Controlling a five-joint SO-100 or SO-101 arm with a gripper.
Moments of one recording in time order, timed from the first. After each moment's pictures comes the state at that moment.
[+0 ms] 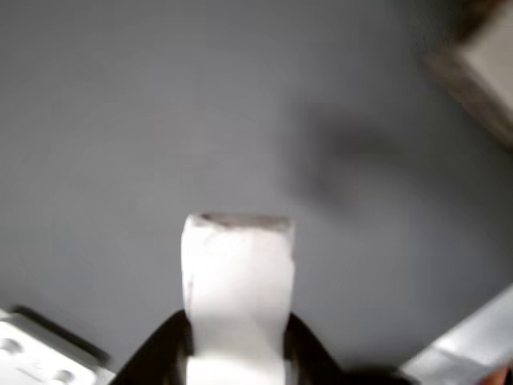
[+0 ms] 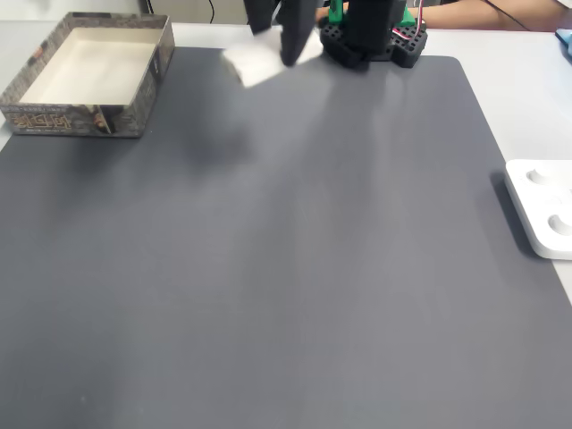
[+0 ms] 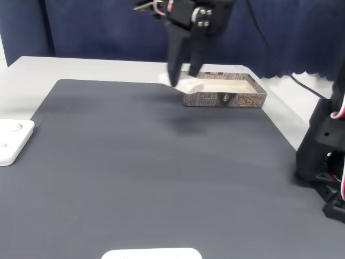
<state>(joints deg) 40.1 93.6 83.8 98.3 -19.3</state>
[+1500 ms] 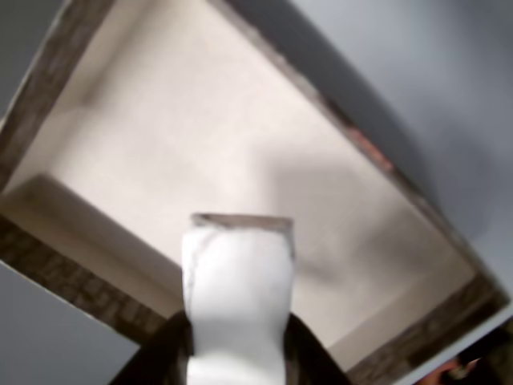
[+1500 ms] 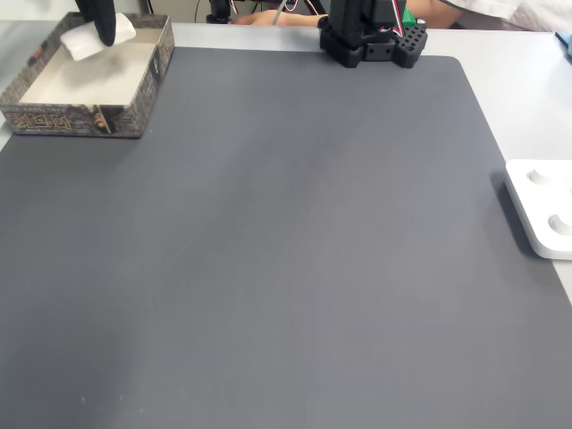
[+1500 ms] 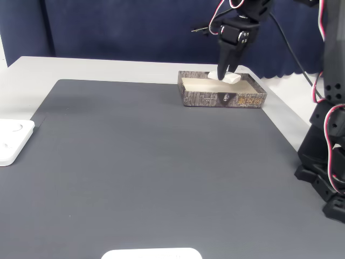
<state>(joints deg) 81.6 54.5 47.8 95.7 30.3</state>
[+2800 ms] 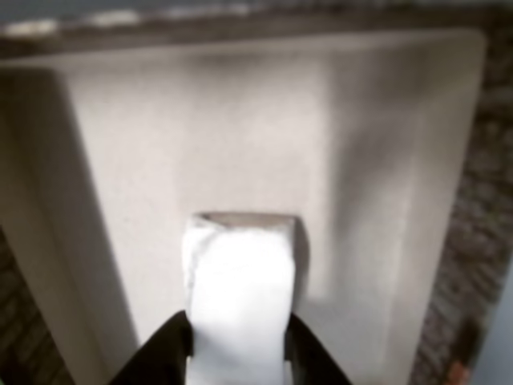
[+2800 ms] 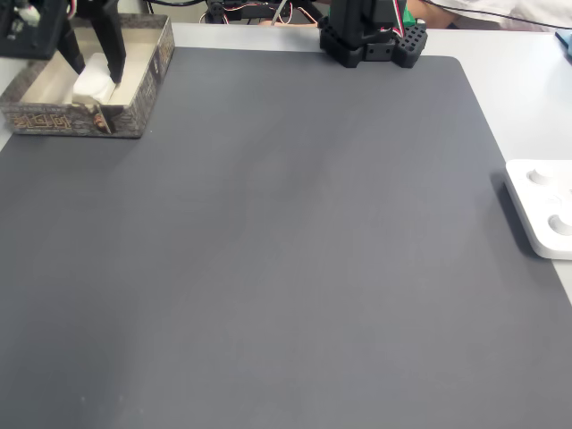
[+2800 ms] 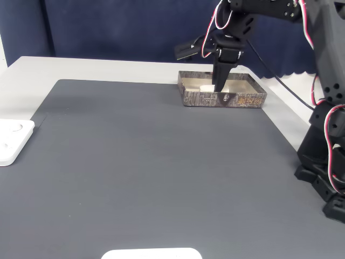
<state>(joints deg) 79.5 43.1 42.3 90.8 70.1</state>
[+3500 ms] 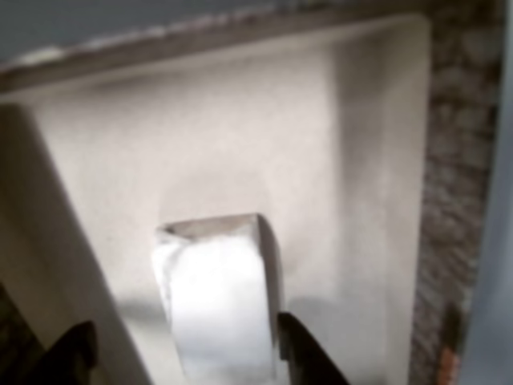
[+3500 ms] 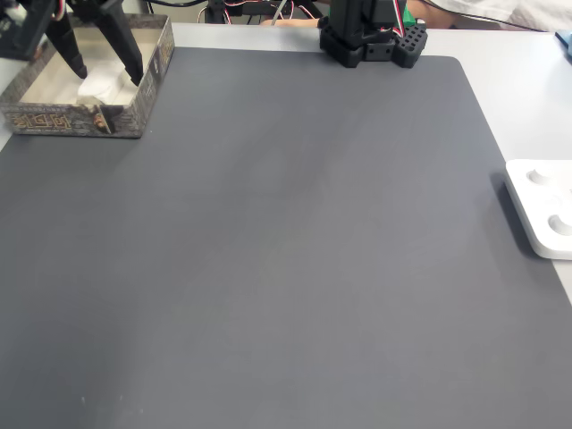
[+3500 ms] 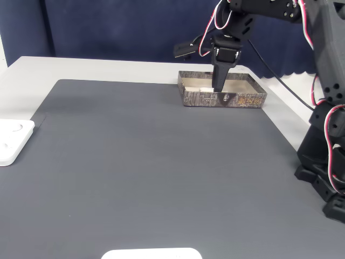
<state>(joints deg) 79.5 43.1 42.0 90.1 63.7</state>
